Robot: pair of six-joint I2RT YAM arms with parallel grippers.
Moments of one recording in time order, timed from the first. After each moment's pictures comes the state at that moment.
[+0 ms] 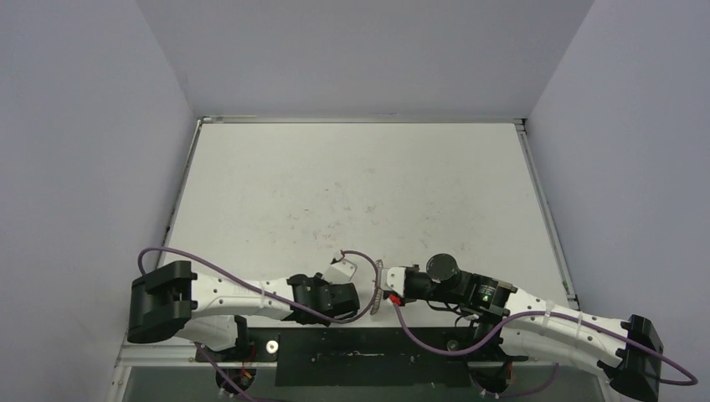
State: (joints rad) left arm -1.38 1.32 0.67 -0.67 -0.46 -0.81; right arm 1.08 0.75 0.42 -0.11 -0.21 -0.52
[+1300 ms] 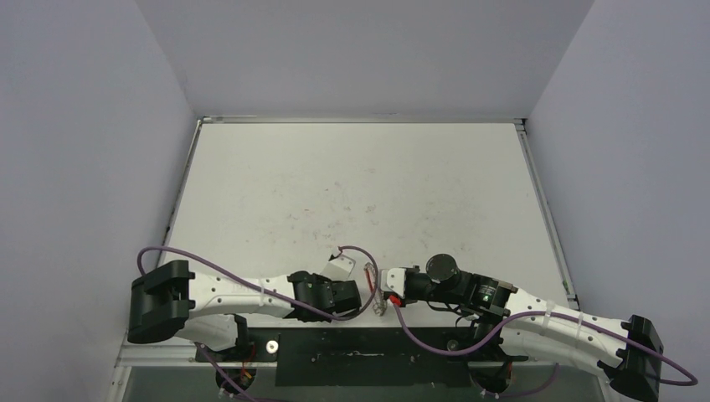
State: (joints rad) left arm -1.37 1.37 0.74 -0.75 -0.47 -0.87; right arm 1.08 0.74 0.42 -0.13 -0.21 -0.52
